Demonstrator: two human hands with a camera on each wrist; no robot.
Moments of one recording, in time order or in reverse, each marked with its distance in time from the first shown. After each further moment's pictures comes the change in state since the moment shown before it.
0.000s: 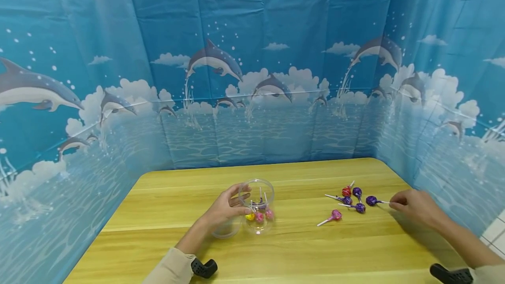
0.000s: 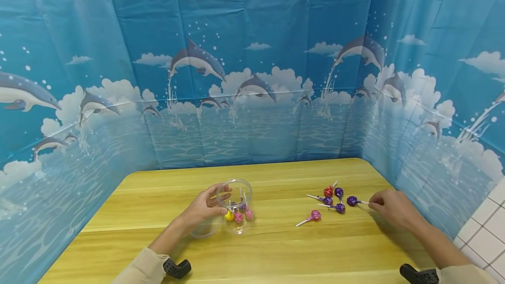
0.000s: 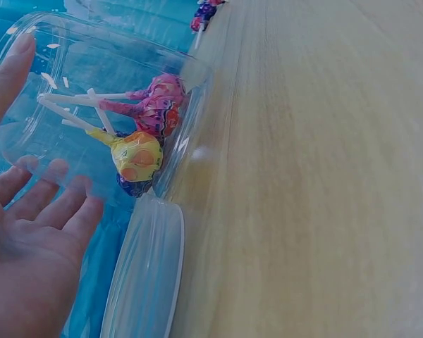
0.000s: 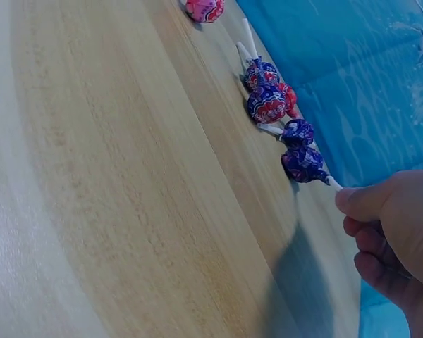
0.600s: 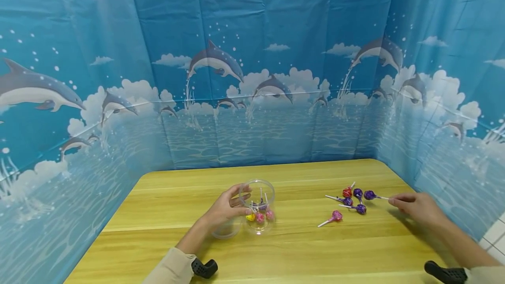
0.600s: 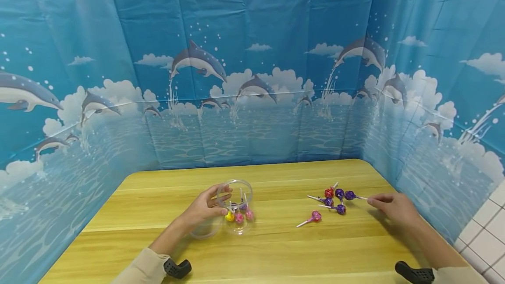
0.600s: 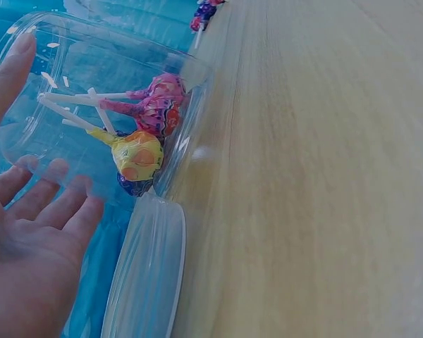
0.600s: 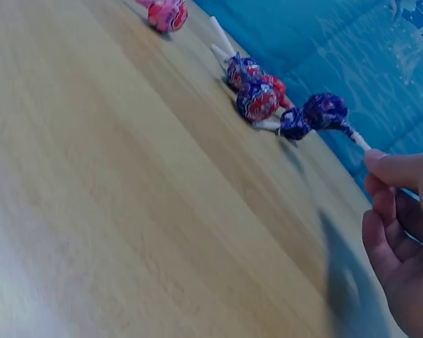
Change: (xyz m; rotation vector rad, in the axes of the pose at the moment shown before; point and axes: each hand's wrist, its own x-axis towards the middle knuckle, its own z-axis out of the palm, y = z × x) left_hand 0.001 0.000 -0.001 0.003 -0.006 -0.003; right_hand 0.000 0.013 0.004 0.409 -0.071 0.366
